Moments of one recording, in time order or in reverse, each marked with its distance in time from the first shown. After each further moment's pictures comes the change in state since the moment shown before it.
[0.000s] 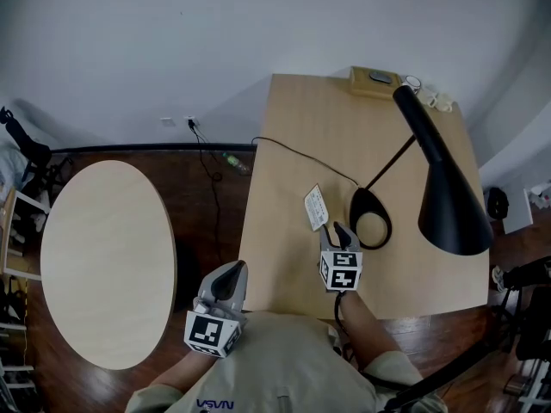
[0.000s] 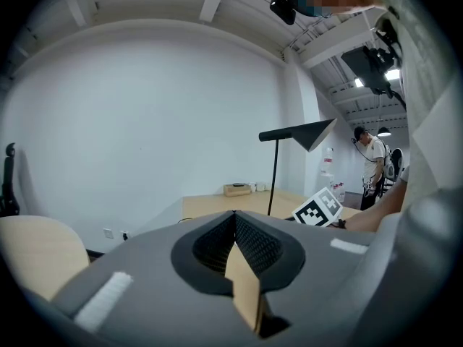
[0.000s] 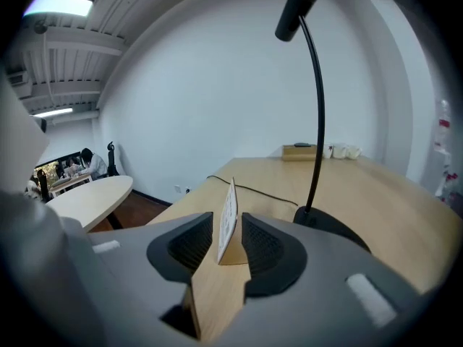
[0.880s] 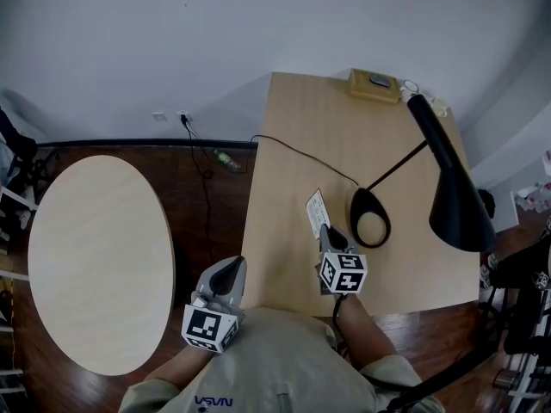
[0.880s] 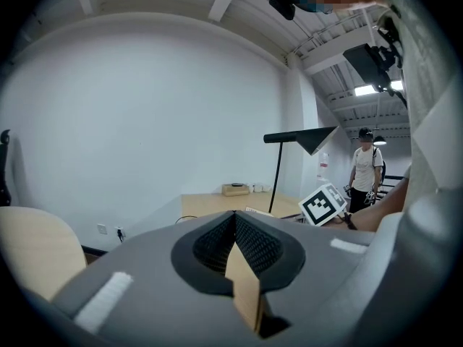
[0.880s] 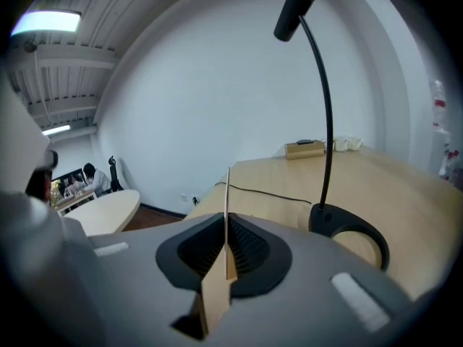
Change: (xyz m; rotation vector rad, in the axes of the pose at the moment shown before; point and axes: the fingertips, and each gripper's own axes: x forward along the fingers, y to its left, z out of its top) left arm -0.005 0.042 -0.005 -0.042 -0.019 -0.033; right arm -0.008 0.036 0.019 0.105 -0.037 0.032
